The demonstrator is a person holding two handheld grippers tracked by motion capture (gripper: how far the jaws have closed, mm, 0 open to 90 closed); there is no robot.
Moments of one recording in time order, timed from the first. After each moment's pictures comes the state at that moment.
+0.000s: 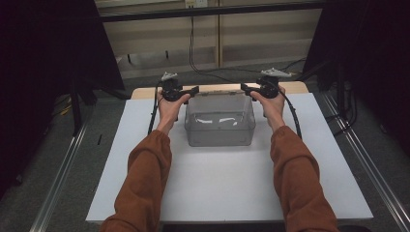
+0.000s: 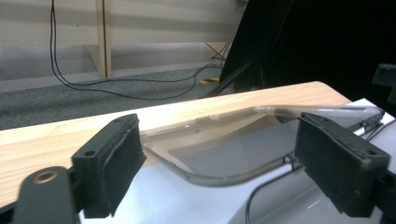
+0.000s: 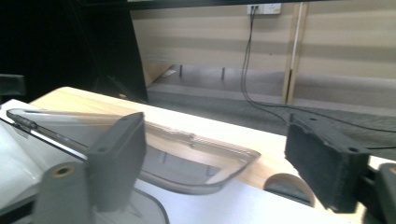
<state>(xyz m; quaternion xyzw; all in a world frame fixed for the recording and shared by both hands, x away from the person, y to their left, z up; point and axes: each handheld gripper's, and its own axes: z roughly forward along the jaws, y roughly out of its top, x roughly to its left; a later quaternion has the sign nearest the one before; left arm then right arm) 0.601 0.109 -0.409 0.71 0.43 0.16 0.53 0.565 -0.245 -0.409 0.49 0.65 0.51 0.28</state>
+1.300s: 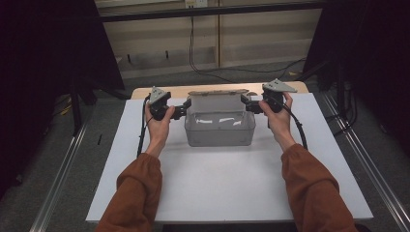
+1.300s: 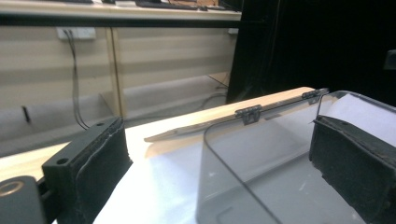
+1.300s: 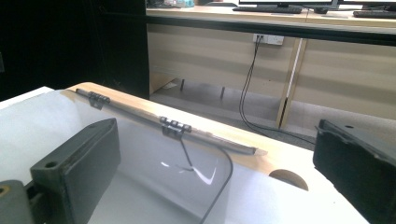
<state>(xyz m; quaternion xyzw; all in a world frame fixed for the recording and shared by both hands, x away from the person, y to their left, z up) 0.520 0.142 -0.403 0.69 0.37 0.25 0.58 0.496 -0.234 -0.397 0.43 0.66 0.52 0.33</state>
